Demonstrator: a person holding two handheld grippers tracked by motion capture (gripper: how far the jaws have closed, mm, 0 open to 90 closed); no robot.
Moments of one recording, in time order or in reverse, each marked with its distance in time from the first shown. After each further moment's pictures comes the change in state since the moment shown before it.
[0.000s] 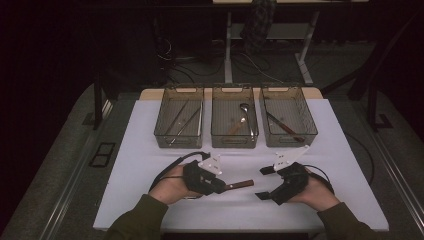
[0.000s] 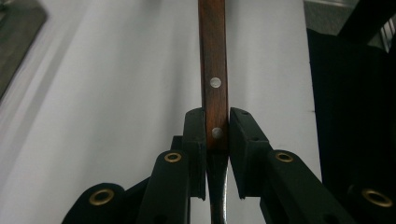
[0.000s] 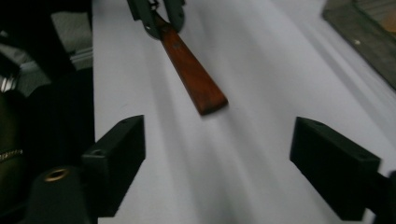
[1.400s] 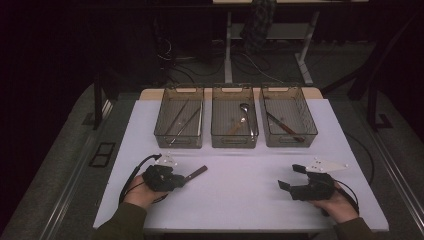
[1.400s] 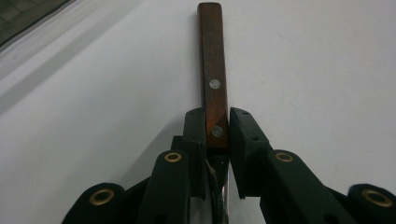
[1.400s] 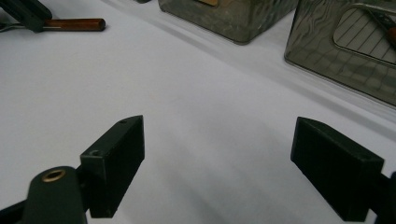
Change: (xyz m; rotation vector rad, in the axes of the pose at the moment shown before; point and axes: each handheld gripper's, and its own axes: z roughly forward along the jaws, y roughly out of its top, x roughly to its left) left arm 0.019 -0.120 -0.037 -0.039 0.273 -0.445; right arm -0.008 -0.082 -0.028 -0.224 -0.423 0.312
